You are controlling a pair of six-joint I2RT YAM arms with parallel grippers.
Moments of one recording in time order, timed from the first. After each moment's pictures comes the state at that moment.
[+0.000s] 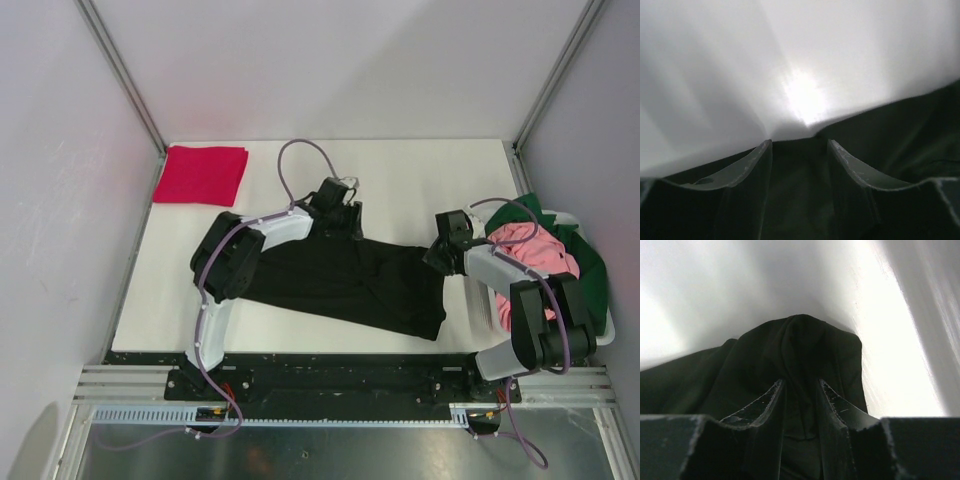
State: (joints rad) left arm -0.65 2.13 1.50 -0.16 0.17 -0.40; right arm 0.21 1.46 0.74 -0.28 0.20 0.78
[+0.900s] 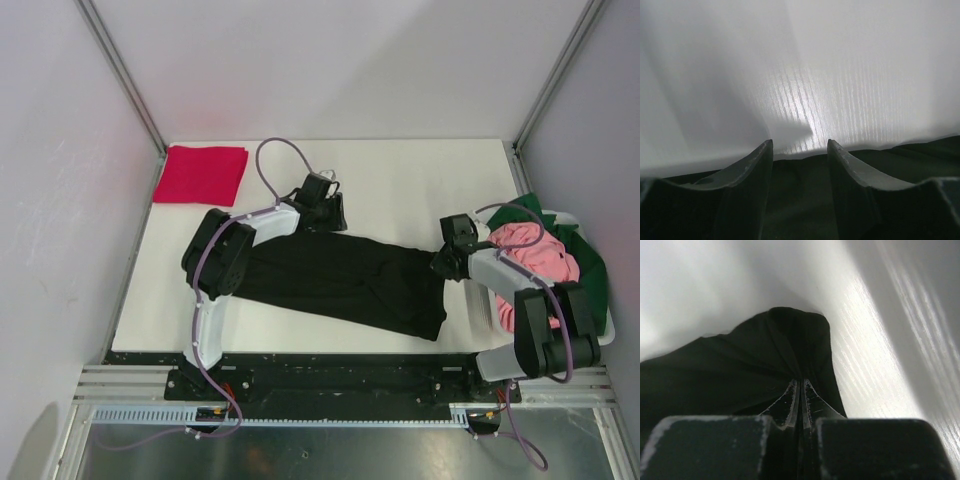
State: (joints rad) left arm -0.56 2.11 1.43 -0.14 0.08 -0.51; right arm 0.19 1.39 0.72 -0.36 0.22 0.77
